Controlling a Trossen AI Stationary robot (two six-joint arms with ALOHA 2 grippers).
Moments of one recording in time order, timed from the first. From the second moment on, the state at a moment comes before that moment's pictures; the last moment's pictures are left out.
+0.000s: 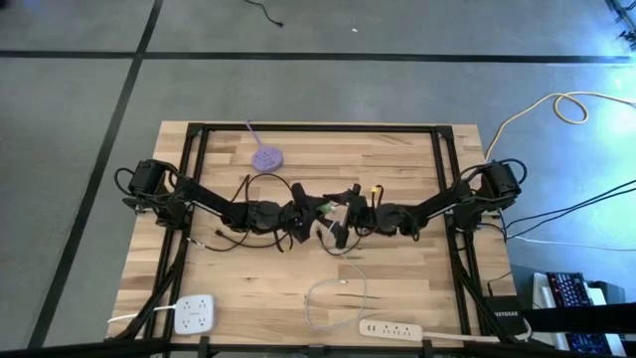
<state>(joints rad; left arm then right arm) -0.17 1.74 0.76 0.92 -0.55 1.19 0.20 1.70 0.60 1.07 0.47 0.20</state>
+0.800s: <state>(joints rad) -0.17 1.74 0.76 0.92 -0.56 1.18 0.17 1.70 0.60 1.04 0.48 0.25</state>
